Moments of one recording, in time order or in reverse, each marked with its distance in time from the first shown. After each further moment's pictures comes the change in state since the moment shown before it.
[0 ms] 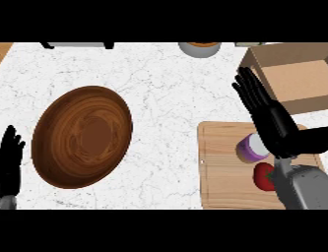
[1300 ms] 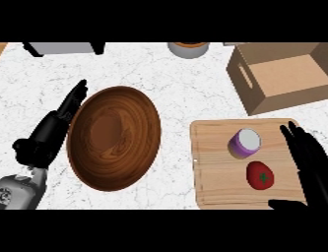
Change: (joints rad) left arm -0.229 0.038 -0.270 -0.229 -0.104 -0.316 -0.060; right arm 0.419 -0.400 0.224 -0.372 1.052 -0.222 0.439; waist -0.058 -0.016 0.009
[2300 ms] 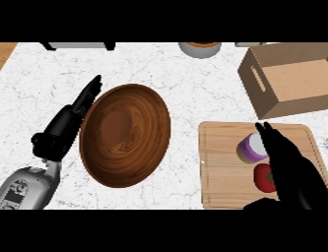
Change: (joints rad) left arm -0.056 -0.086 0.010 0.023 -0.067 -0.058 0.018; right arm -0.174 0.221 0.060 -0.109 -0.045 0.411 0.459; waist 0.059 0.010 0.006
